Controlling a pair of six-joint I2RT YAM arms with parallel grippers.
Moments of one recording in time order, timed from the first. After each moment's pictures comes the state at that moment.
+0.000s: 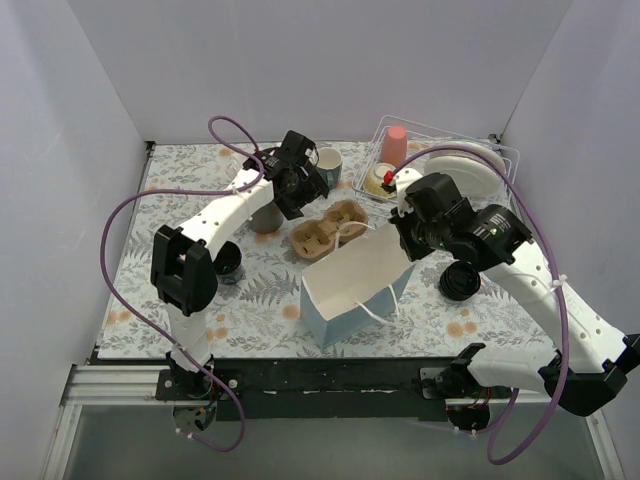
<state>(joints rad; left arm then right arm) -0.56 1.90 1.79 -0.87 -0.10 -1.09 0.78 1.17 1.45 -1.13 0.15 0.10</state>
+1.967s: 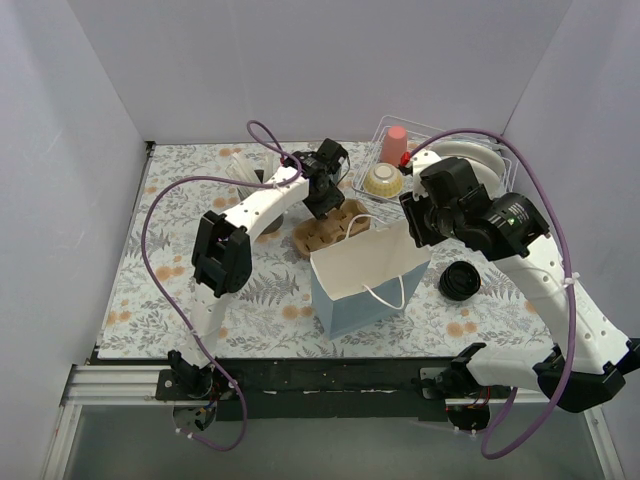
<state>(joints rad) -0.64 2.20 2.05 -0.99 -0.21 -1.24 0.69 1.20 1.61 -1.23 0.22 0.09</state>
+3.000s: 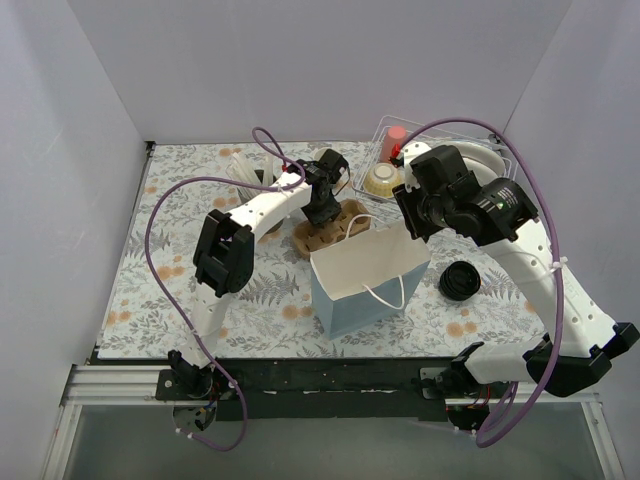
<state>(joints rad) -0.65 2.21 1.98 -0.96 -0.23 -1.19 0.69 1.30 1.71 -1.27 0.23 0.07</state>
